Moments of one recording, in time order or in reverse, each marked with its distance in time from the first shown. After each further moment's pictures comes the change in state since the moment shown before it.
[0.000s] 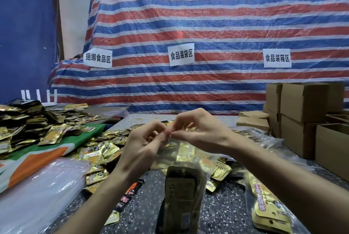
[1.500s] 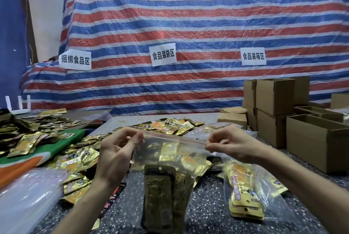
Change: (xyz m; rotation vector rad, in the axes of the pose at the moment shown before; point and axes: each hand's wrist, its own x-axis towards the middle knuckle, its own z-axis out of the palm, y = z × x) left_hand -0.005 -0.015 0.015 -0.119 0.198 -0.026; right_hand -0.097 0.082 -0.047 0.057 -0.023 0.306
